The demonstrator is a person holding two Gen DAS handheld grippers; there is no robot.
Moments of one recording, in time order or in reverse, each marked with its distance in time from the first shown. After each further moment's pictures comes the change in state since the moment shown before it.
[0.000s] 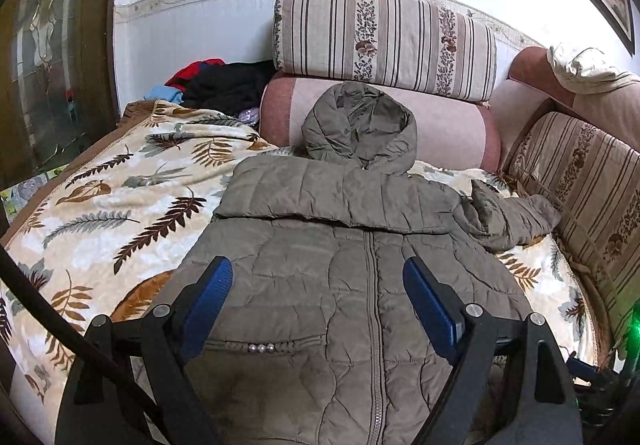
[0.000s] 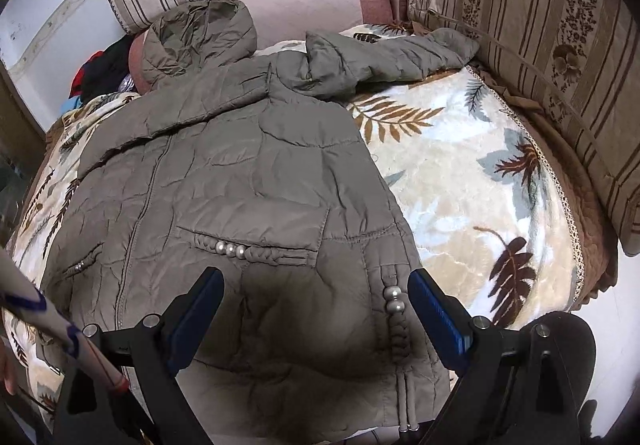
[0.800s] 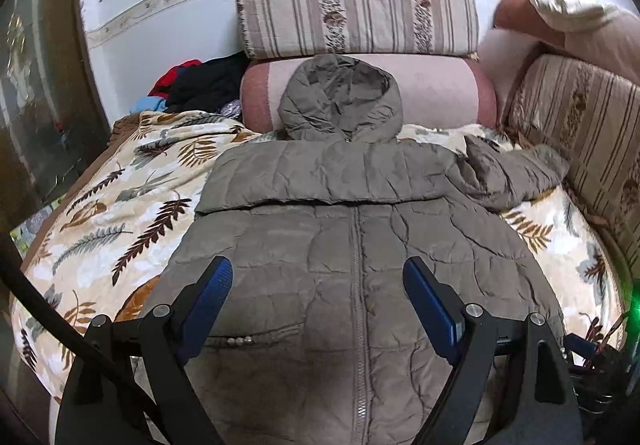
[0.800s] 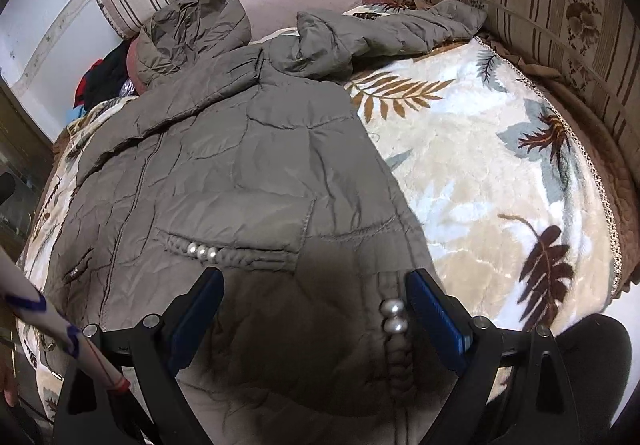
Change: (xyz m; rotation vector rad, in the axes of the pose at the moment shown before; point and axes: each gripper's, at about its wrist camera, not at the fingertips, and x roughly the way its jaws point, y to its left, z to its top) left arm 0.022 -0.061 -0.007 0.165 0.077 0.060; right arm 0.040 -0.028 -0.004 0.055 0.019 0.088
